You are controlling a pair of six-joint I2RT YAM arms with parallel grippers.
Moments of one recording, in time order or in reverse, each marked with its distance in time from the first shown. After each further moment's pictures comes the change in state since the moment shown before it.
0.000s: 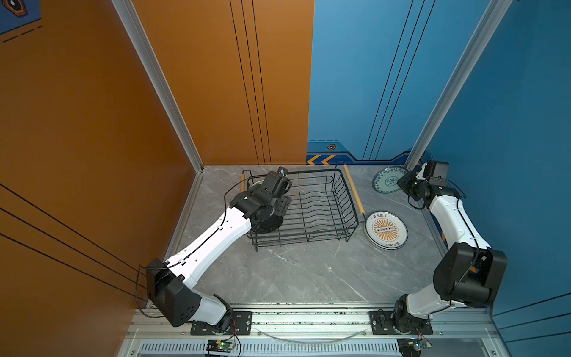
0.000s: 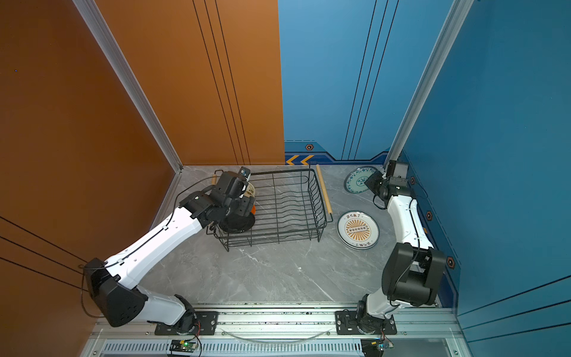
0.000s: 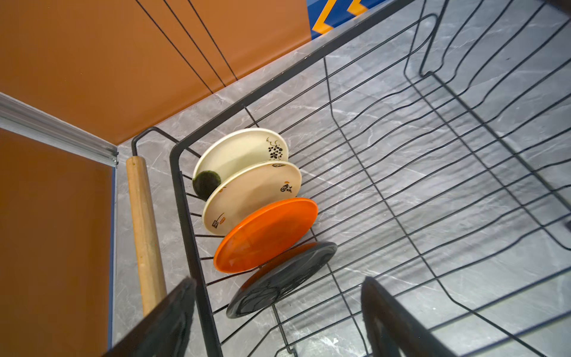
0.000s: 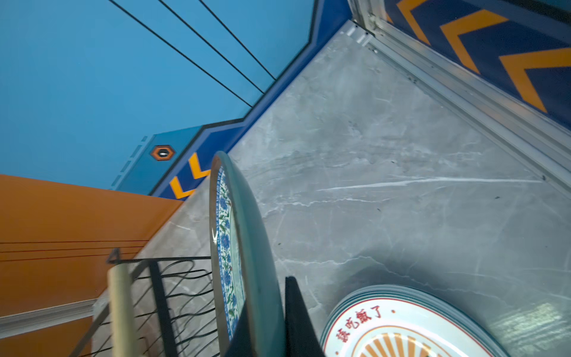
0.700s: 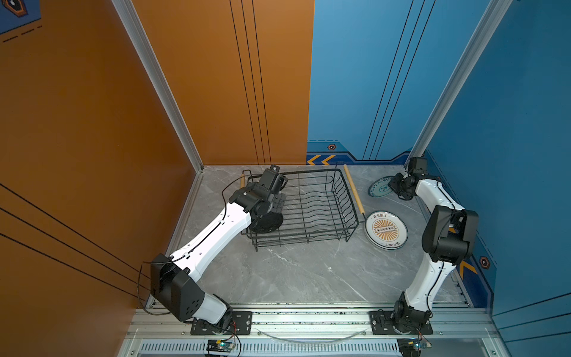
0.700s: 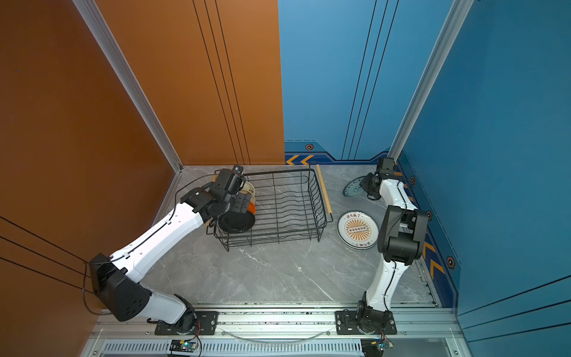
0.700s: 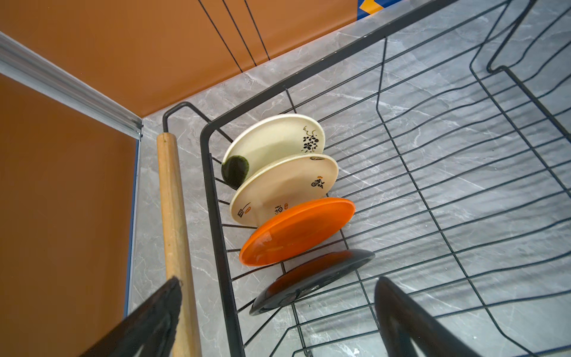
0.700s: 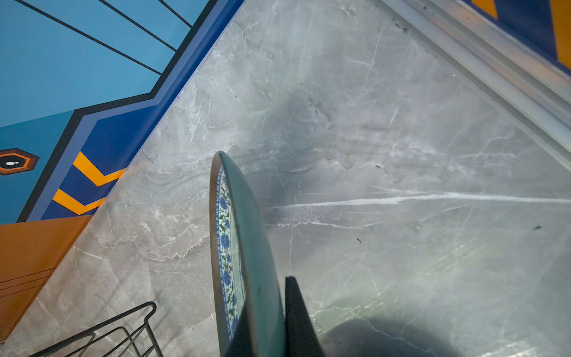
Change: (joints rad) left arm 0.085 0.025 0.006 -0.011 -0.016 -0.070; right arm 0.014 0.386 0.269 -0.095 0.039 -0.018
